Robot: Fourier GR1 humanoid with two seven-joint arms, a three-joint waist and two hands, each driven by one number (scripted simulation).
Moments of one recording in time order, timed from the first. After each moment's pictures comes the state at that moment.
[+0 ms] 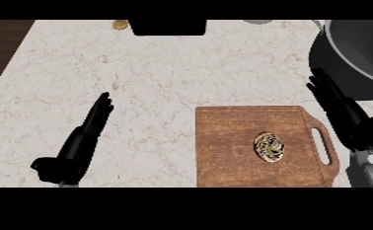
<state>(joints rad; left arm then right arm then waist) 0.08 0.25 -0.21 -1.63 0.12 0.07 -0.06 -0.10 -0.40 -0.02 -1.45 -0.27 0.12 0.02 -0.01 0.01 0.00</state>
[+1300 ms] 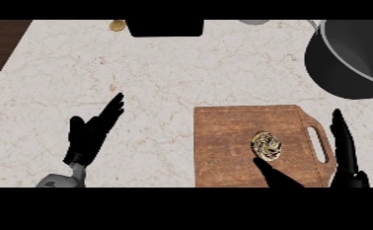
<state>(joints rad) -0.05 0.26 -0.20 -1.42 0.14 -0.02 0.14 0.32 -0.05 0.32 -2.13 0.78 -0.56 0.42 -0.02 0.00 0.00</state>
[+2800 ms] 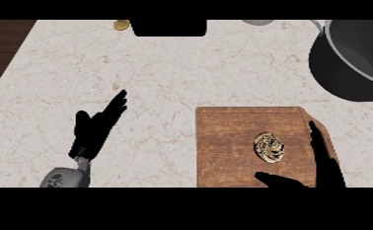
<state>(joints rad) -0.09 0.19 -0.13 -1.35 0.07 -0.09 0.12 0.32 -0.08 0.17 -1.90 0.50 -0.29 0.50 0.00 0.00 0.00</state>
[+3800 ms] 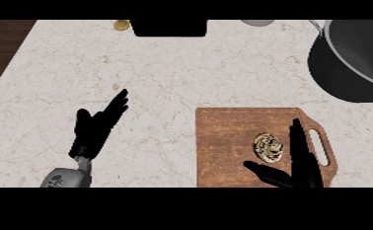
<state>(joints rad) -0.08 0.15 -0.10 -1.40 0.04 -0.12 0.17 0.23 0.00 0.08 -1.54 0.05 -0.32 -0.01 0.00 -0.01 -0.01</state>
